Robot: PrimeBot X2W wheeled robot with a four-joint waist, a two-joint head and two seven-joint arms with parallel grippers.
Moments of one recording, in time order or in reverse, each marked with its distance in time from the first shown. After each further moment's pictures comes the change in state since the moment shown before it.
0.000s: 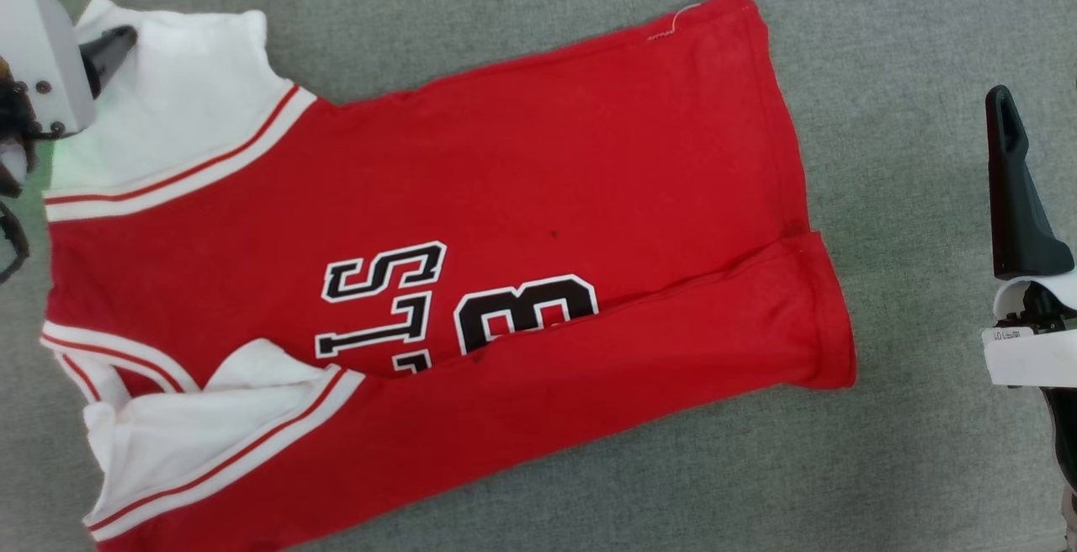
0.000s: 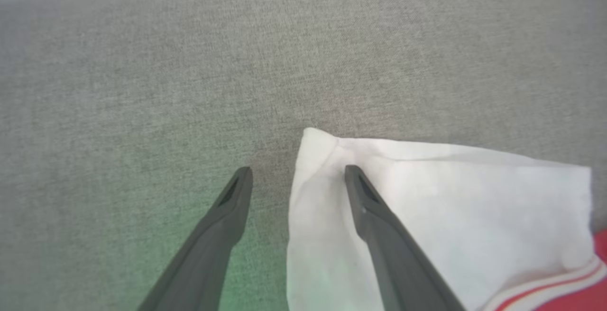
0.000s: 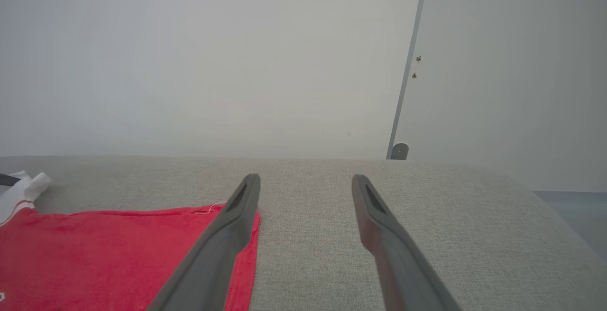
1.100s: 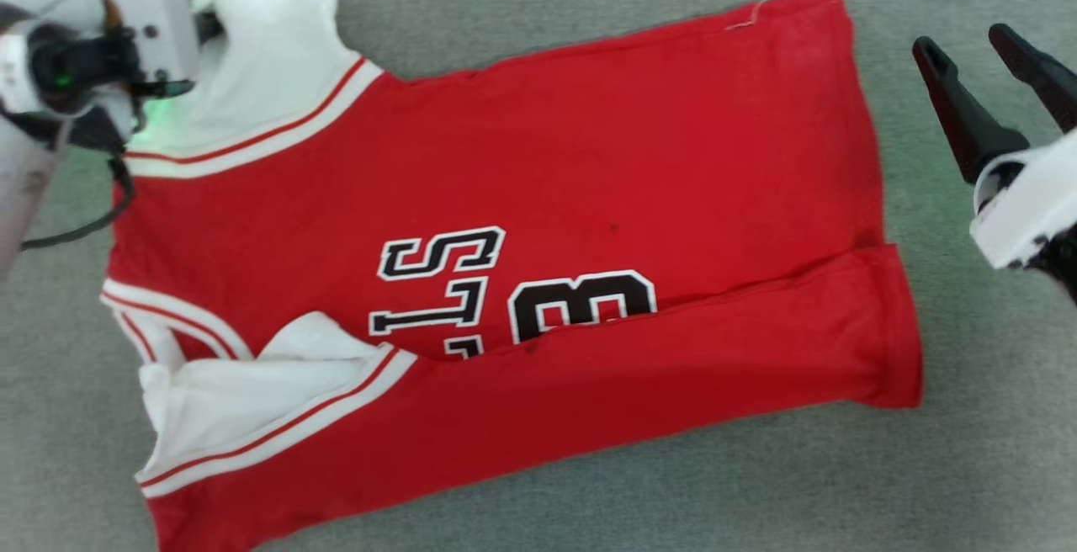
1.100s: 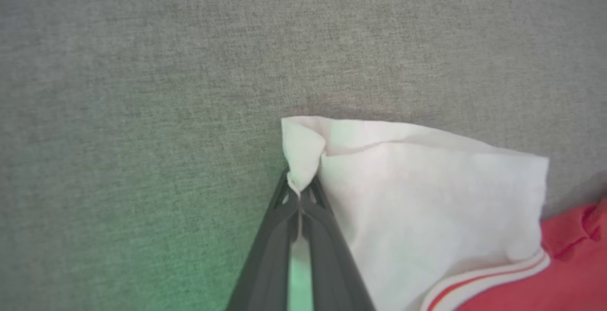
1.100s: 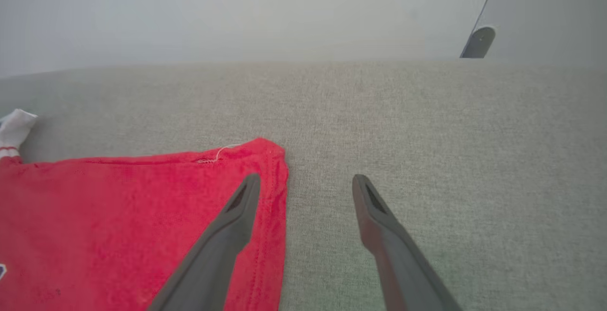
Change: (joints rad) left arm -0.093 -0.181 -0.020 0.108 -0.069 -0.018 0.183; right arm -0.274 -0.021 0.016 0.180 0.092 0.000 0.512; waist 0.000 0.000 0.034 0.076
